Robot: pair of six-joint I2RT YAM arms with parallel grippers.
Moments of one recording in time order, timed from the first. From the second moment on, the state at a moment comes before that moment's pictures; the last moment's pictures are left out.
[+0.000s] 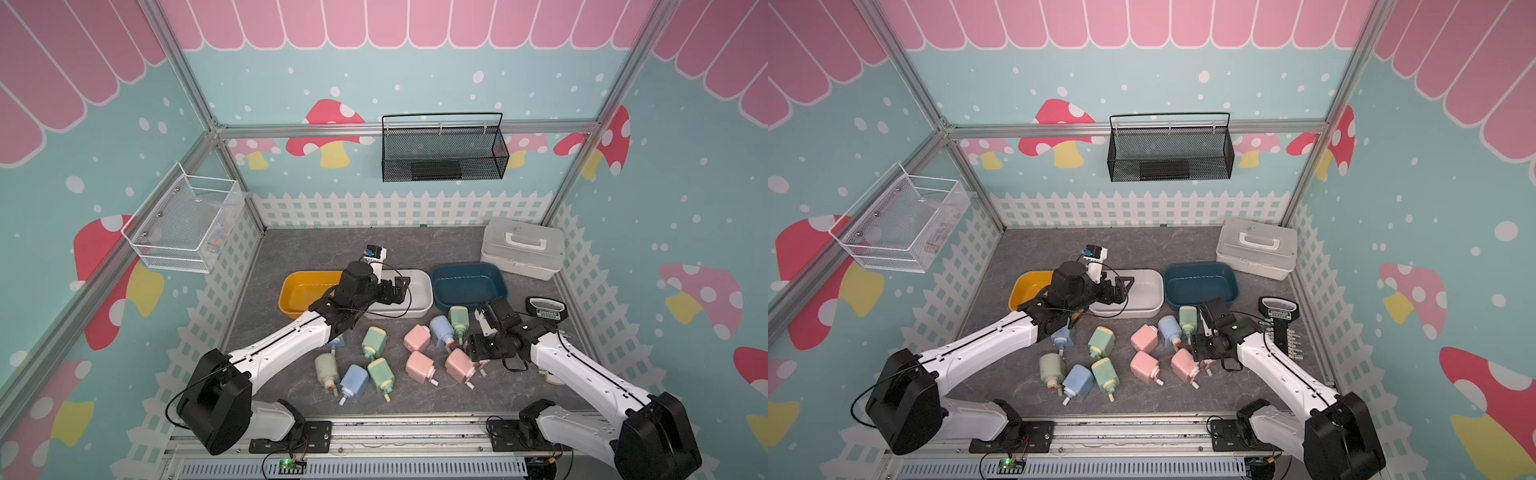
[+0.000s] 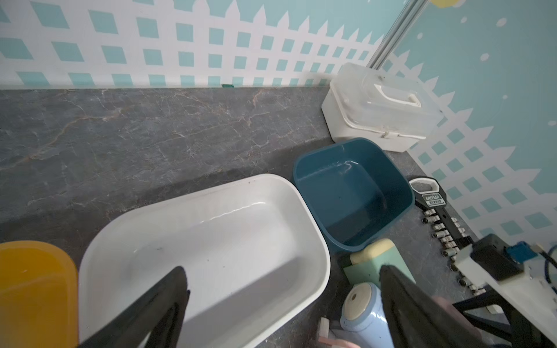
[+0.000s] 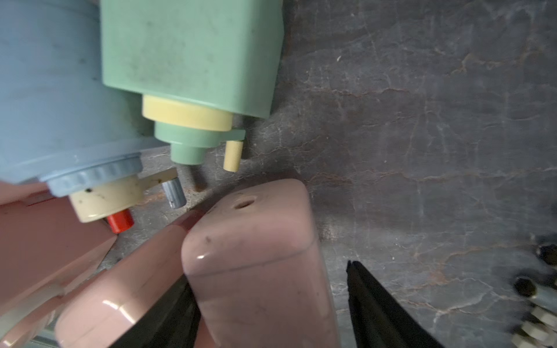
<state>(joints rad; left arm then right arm) -0.63 1.39 0.92 0.01 0.02 -0.33 0.45 1.13 0.69 -0.82 0.00 0.32</state>
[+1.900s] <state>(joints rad) -0.75 1.97 1.57 -0.47 -0.07 -0.55 0.20 1.34 1.19 -0.96 0.12 0.02</state>
